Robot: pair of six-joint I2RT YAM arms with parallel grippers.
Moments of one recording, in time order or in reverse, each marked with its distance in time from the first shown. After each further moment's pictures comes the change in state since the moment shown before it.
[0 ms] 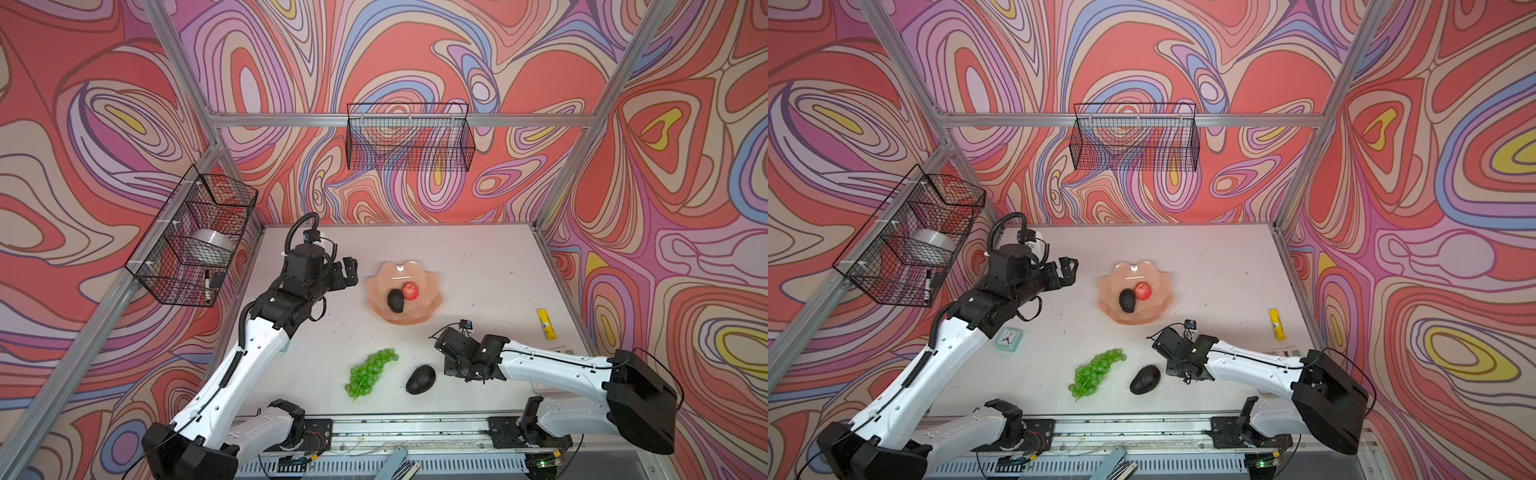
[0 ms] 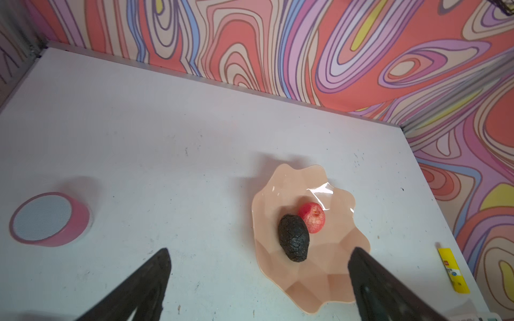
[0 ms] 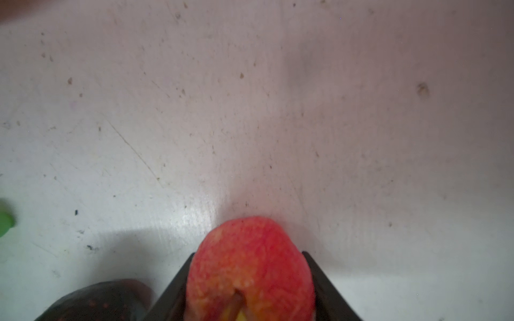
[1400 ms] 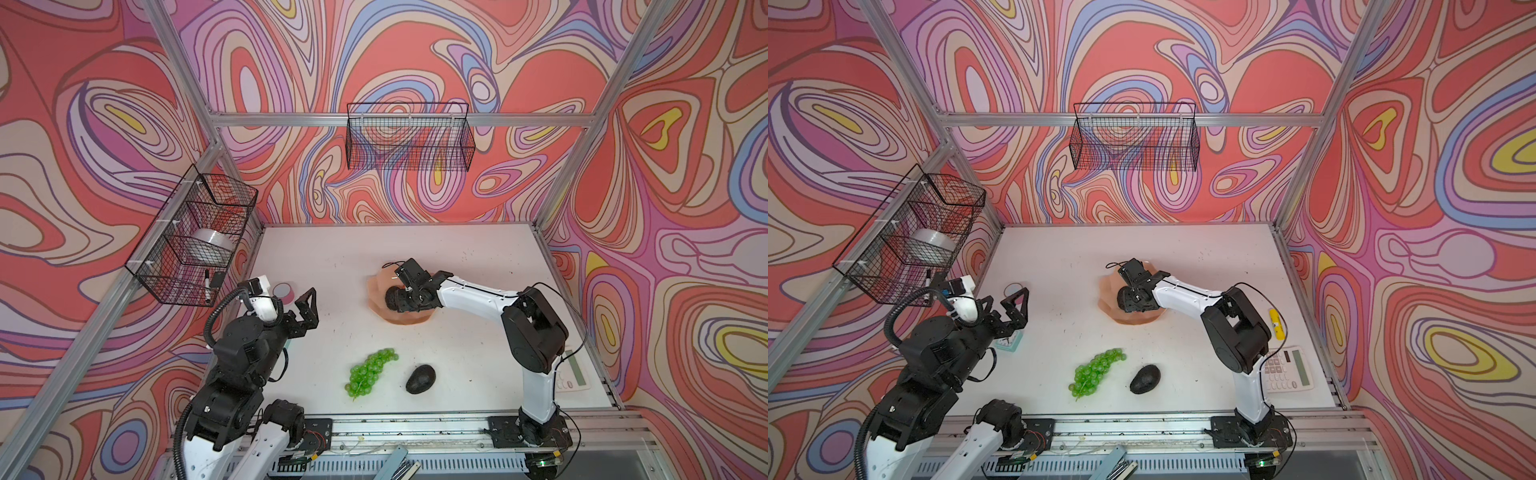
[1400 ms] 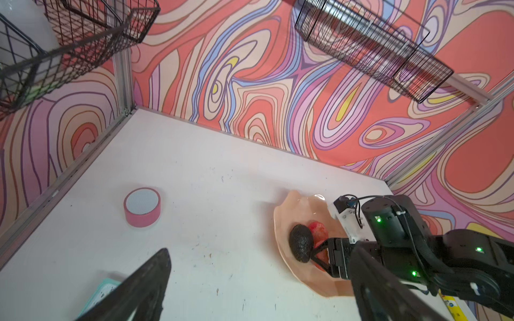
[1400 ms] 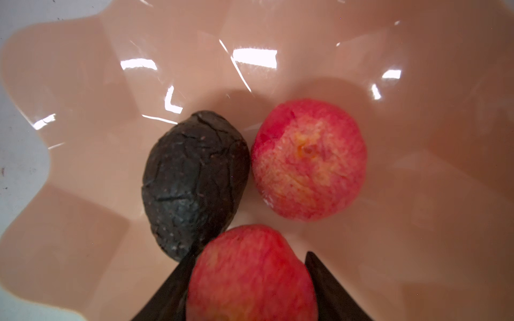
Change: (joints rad) left arm 0.058 -0.607 -0.207 -0.124 -0.061 0.035; right arm -0.220 0.669 0.744 0.144 -0.164 -0.511
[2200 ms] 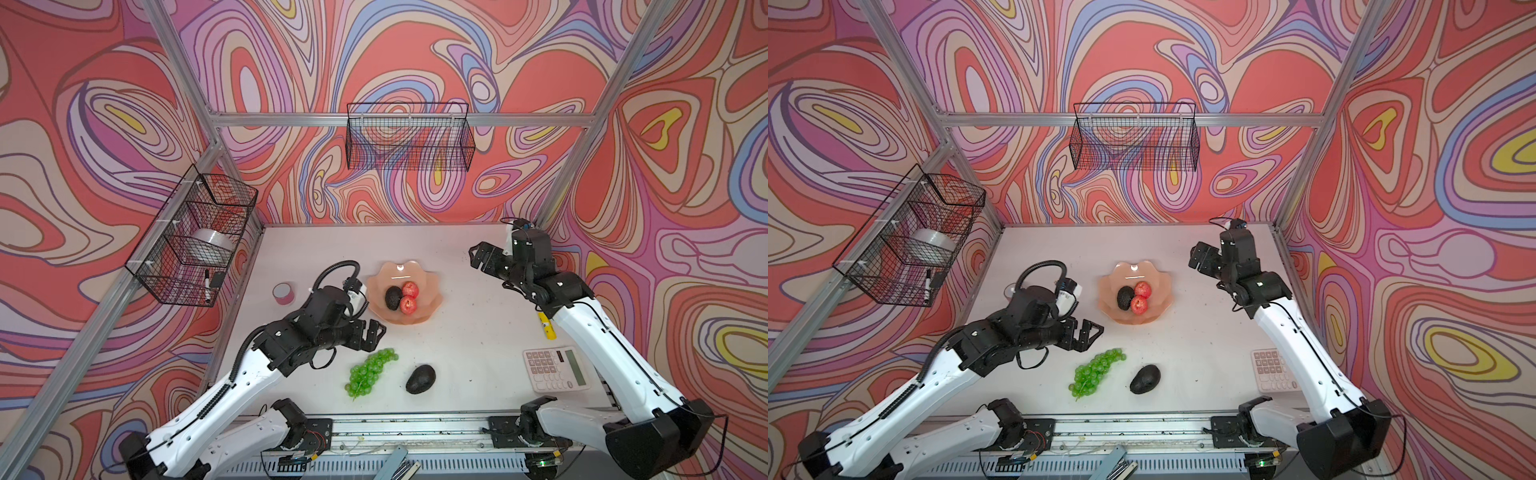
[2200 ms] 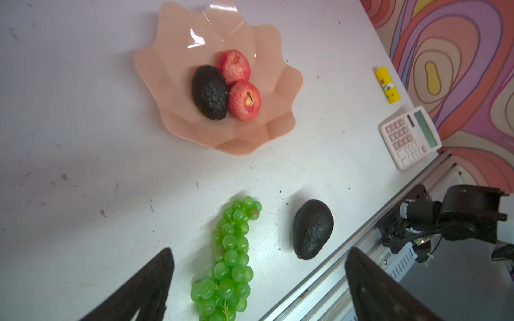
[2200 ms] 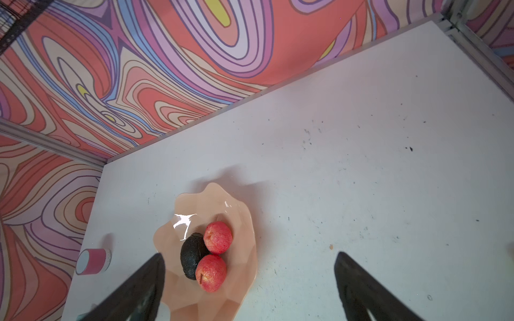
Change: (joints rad) left arm -0.493 0.500 0.073 -0.127 0.229 0.004; right arm -0.454 -0.771 -0.217 -0.050 -0.029 0.037
